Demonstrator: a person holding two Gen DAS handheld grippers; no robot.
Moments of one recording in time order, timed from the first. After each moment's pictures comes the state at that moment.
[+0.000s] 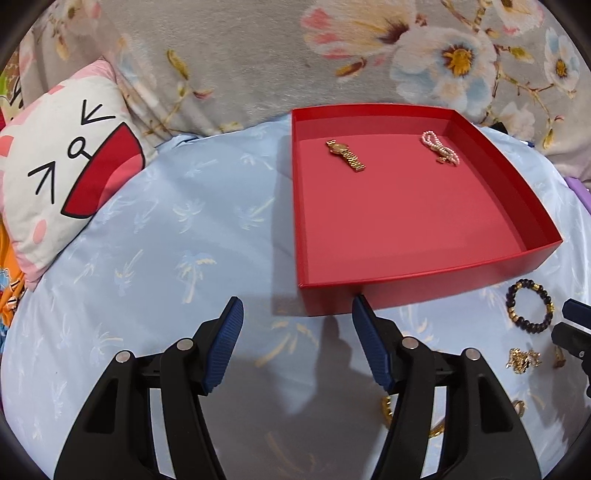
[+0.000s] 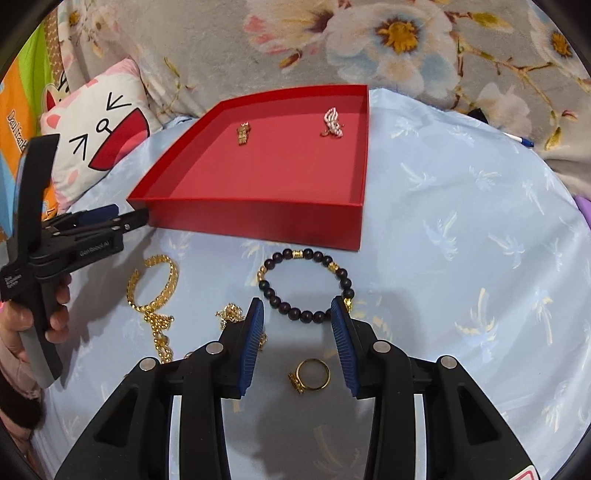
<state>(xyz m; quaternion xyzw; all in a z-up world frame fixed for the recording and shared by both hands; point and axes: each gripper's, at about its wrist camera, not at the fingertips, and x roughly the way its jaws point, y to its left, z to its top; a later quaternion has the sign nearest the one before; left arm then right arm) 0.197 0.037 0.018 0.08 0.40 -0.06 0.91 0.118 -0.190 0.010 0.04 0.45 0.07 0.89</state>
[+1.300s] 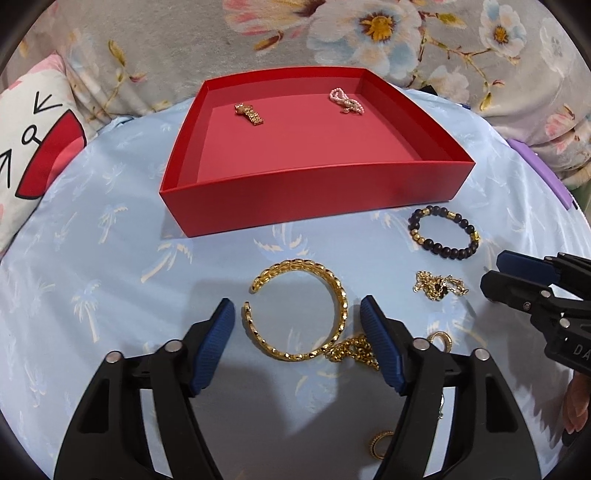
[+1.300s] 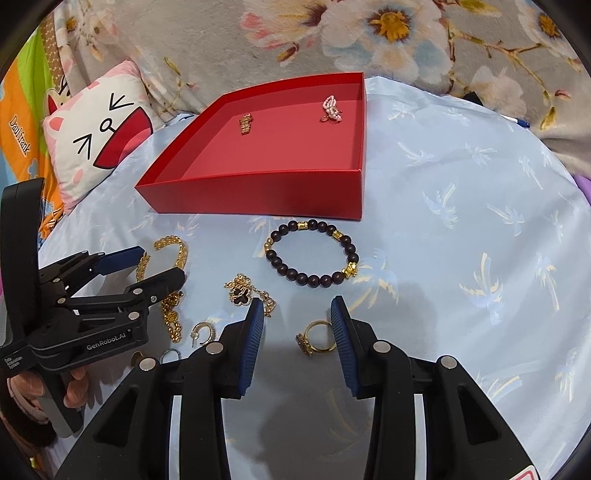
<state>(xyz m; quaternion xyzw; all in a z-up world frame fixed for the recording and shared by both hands) 0.141 -0.008 -0.005 0.08 0.43 -0.16 0.88 0.099 -0.192 0.006 0.06 0.46 0.07 0.88</state>
